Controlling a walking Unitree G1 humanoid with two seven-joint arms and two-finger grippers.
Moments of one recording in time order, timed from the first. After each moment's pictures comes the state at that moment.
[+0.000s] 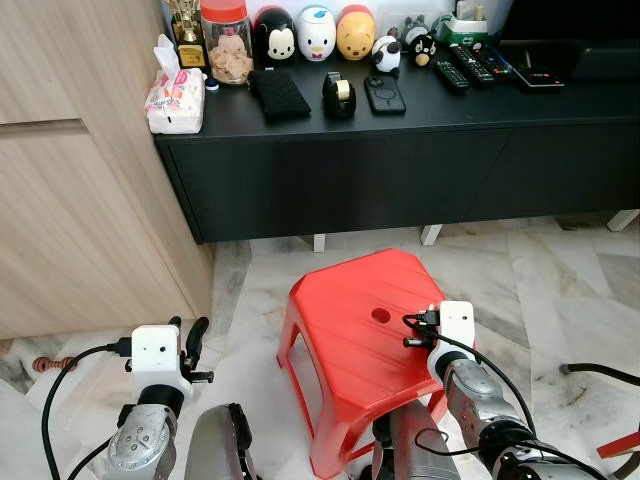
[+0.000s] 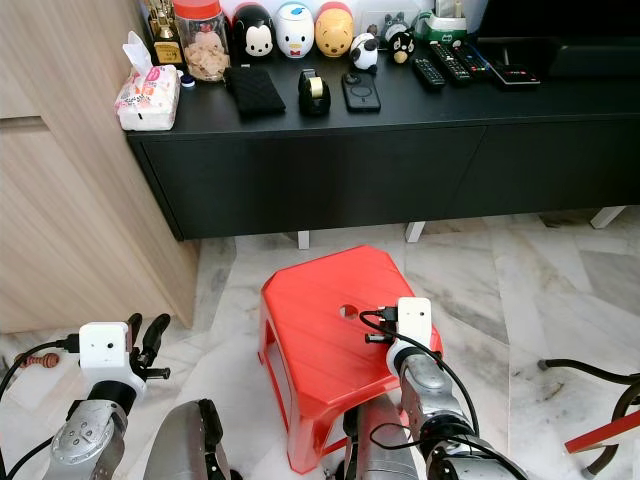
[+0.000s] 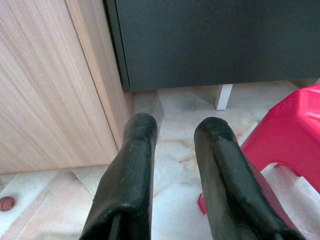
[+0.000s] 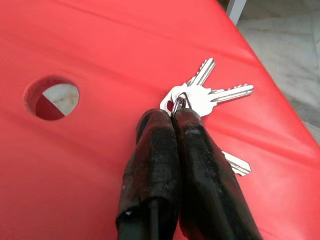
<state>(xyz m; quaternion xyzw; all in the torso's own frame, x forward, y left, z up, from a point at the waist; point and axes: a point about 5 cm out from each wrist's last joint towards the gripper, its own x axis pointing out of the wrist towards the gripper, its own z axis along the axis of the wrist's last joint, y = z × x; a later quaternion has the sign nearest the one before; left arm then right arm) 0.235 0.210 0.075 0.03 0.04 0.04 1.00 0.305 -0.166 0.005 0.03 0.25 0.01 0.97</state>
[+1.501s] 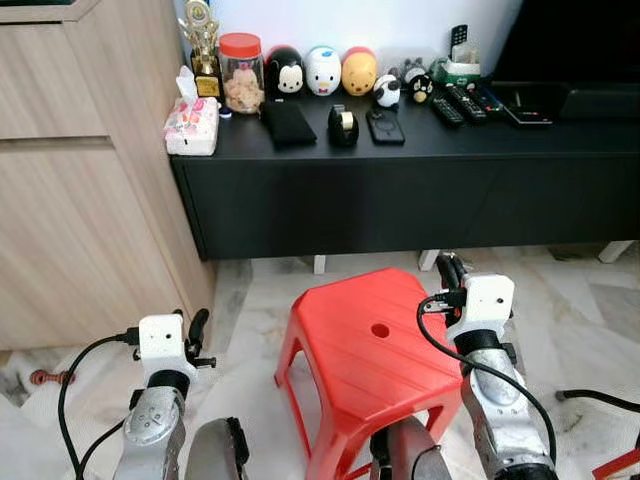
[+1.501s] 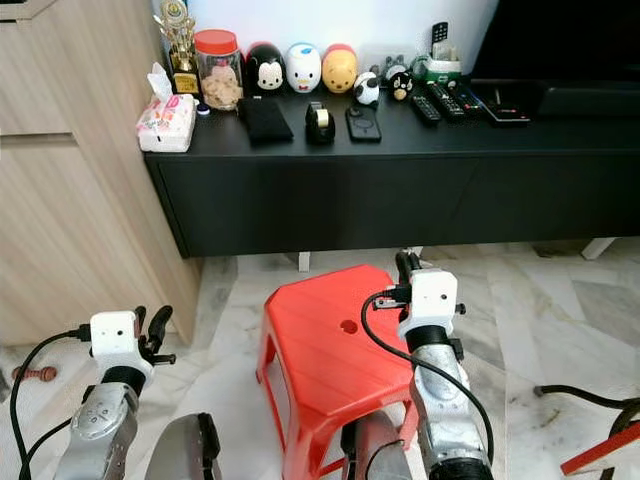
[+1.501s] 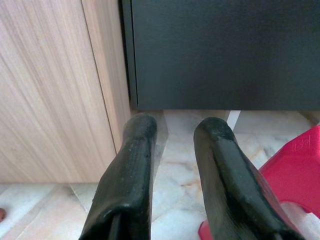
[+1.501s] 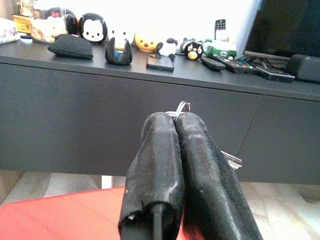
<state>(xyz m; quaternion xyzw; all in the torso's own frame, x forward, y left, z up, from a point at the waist) 0.265 0.215 0.056 0.02 0.03 0.06 1.00 0.293 -0.163 0.088 -0.04 -0.05 0.01 1.00</state>
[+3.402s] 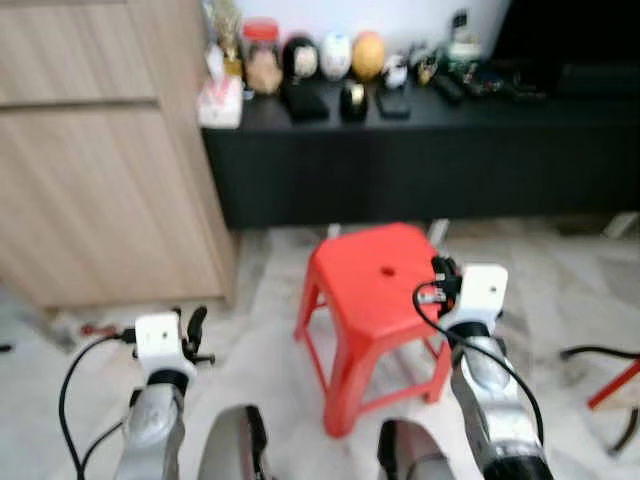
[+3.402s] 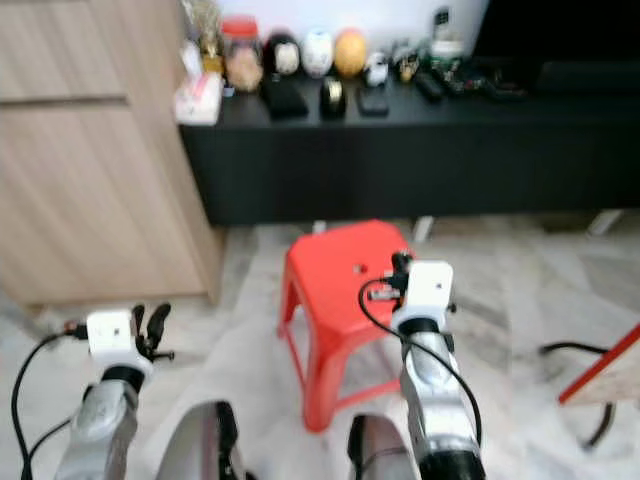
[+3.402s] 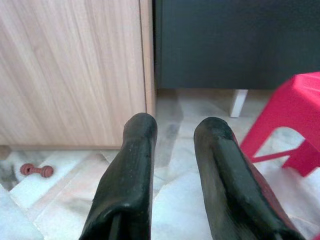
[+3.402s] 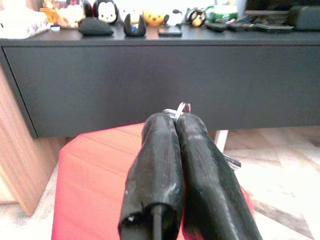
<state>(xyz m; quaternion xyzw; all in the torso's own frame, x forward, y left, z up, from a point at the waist) 0.264 0.217 0.052 0.00 0.03 0.06 1.00 0.301 -0.158 0.089 0.00 0.00 -0.01 1.00</state>
